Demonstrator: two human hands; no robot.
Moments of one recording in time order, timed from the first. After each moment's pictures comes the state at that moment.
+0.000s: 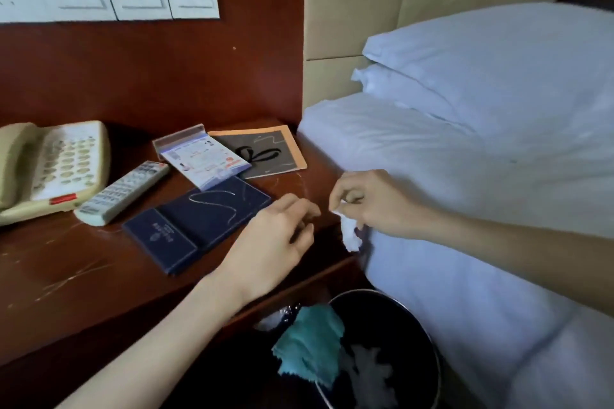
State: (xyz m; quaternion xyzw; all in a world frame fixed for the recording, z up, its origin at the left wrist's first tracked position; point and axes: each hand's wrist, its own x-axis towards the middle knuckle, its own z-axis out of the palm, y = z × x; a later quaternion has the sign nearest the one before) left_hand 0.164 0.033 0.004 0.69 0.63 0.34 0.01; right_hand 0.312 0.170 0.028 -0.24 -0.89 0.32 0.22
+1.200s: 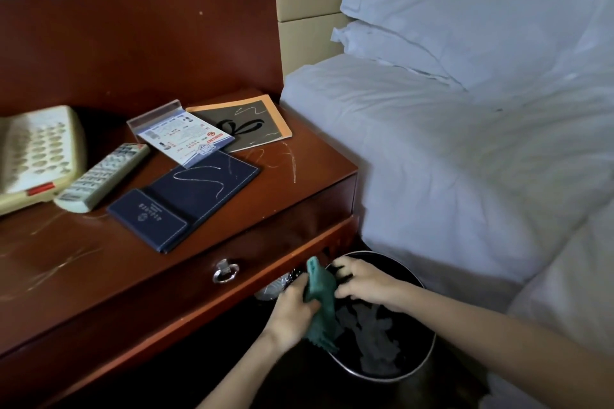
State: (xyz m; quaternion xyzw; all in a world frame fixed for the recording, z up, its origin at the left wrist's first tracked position) left_hand 0.211 0.008 -0.154 0.43 0.70 0.38 0.42; right_hand 0.340 0.124 -0.164 -0.44 -0.70 0.56 0.00
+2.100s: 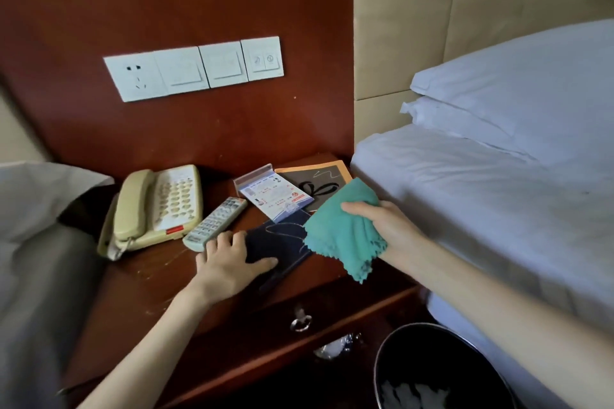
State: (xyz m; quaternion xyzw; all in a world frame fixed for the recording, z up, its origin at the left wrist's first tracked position) left_hand 0.038 -0.025 0.007 0.39 0.91 0.09 0.08; right_hand 0.242 0.126 0.044 -0.29 -0.50 0.77 0.28
